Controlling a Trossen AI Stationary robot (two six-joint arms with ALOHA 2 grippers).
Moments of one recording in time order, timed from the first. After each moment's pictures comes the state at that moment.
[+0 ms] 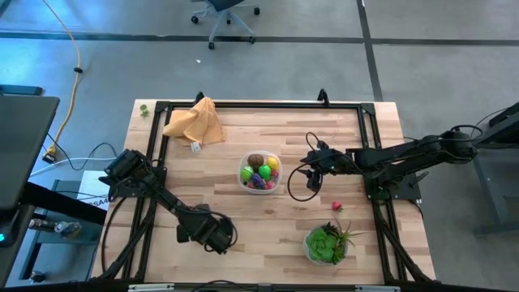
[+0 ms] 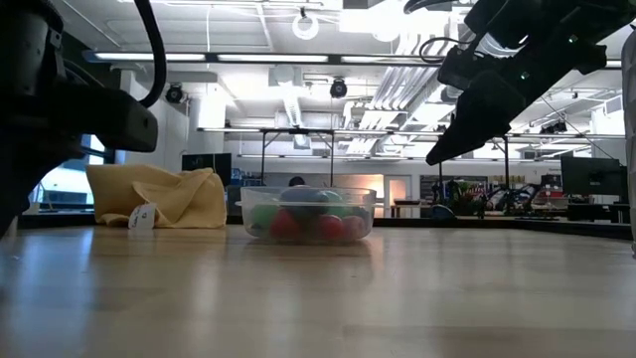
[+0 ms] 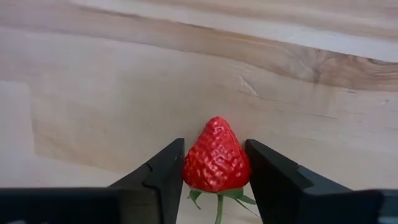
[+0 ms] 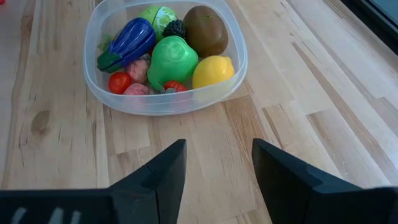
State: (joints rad) left arm -0.51 1.89 1.14 -0.89 0.02 -2.37; right arm 0.00 1.17 0.52 -0.05 0.23 0.16
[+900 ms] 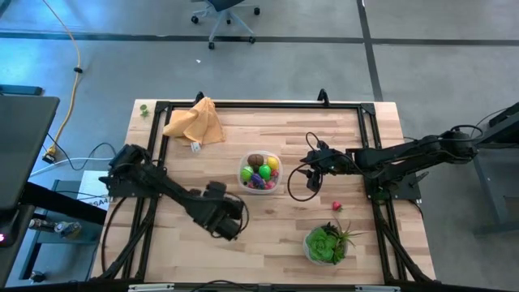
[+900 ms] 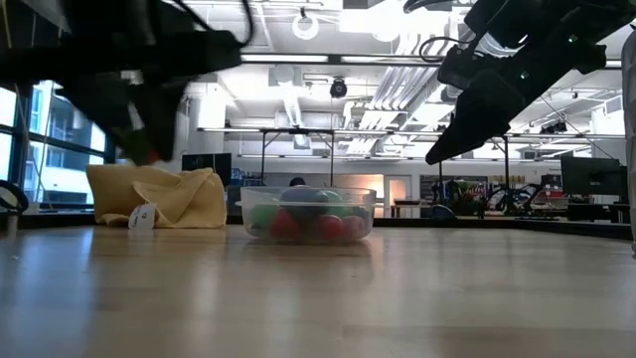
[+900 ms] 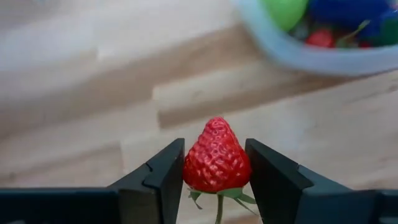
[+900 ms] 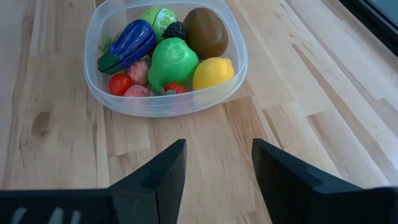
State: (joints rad) left arm -0.41 1.85 1.32 -1.22 -0.52 -1.88; right arm 0.00 1.17 0.52 -0.05 0.23 0.16
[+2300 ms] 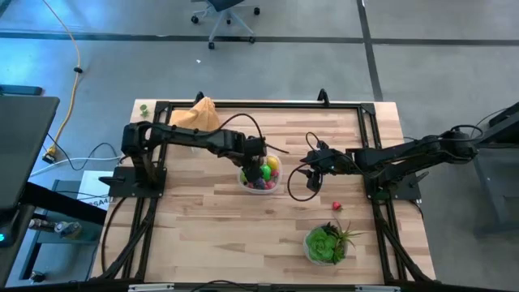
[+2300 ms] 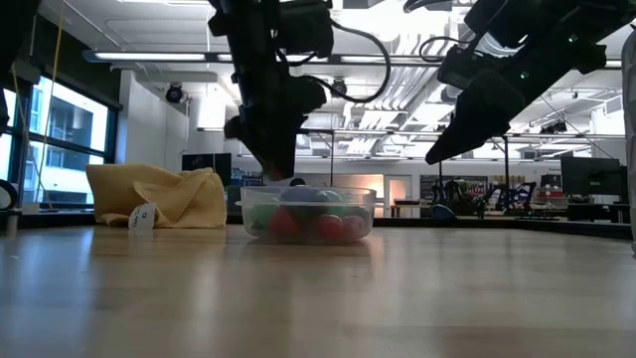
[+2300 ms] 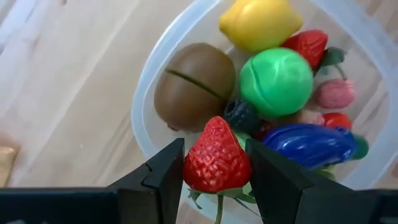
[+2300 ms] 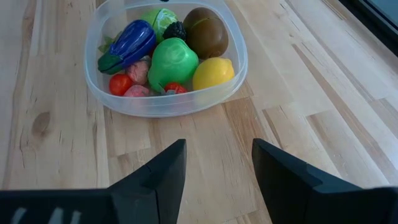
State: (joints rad) left arm 0.22 1.84 1.36 -0.81 -0.14 -0.47; right arm 0.00 1.17 0.52 -0.04 0.23 0.16
